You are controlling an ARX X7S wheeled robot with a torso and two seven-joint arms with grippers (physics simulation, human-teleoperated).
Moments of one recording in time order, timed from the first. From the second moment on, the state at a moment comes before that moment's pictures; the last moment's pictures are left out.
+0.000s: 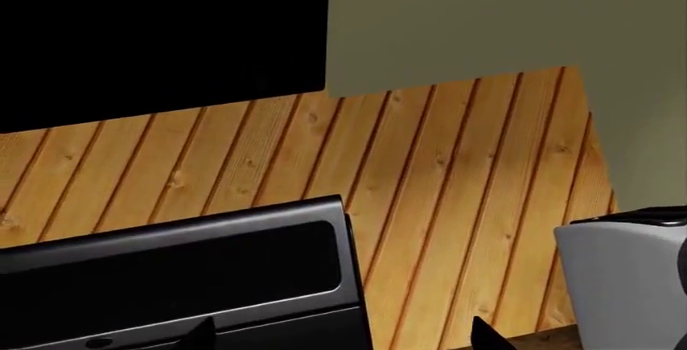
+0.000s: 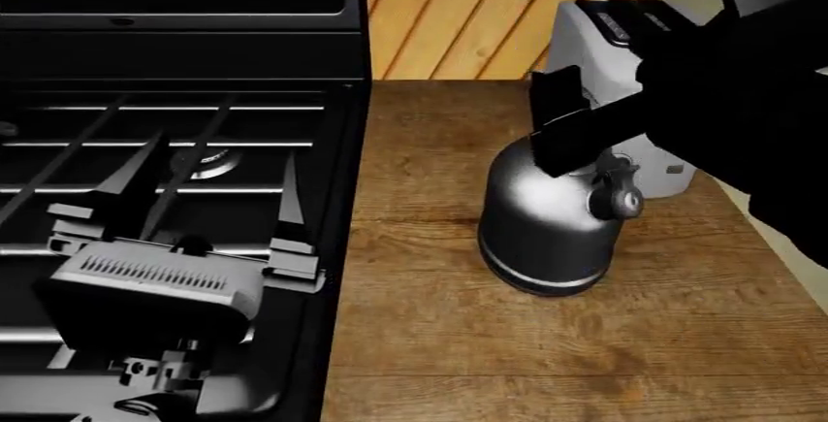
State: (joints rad) left arm -0.19 -0.25 0.11 0.77 -0.09 -0.42 -0.09; right arm 1.49 0.74 -0.51 -0.28 1.97 1.27 1.05
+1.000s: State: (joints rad) left arm -0.19 -0.27 0.12 0.78 -0.12 -0.42 -0.11; right arm 1.32 0.73 -0.55 -0.18 1.71 1.21 0.84
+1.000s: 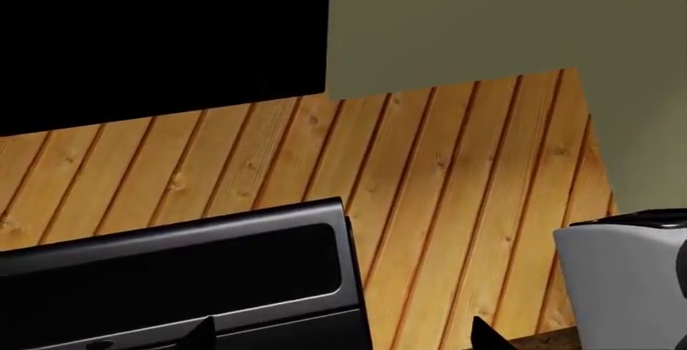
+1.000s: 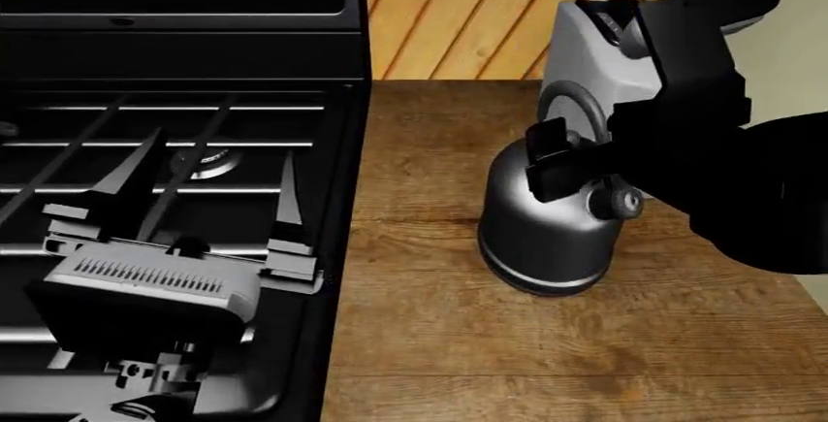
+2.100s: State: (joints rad) left arm -0.19 -0.30 0.13 0.79 -0.13 -0.42 -0.14; right arm 1.38 0.75 -0.55 -0.22 1.73 1.18 0.82
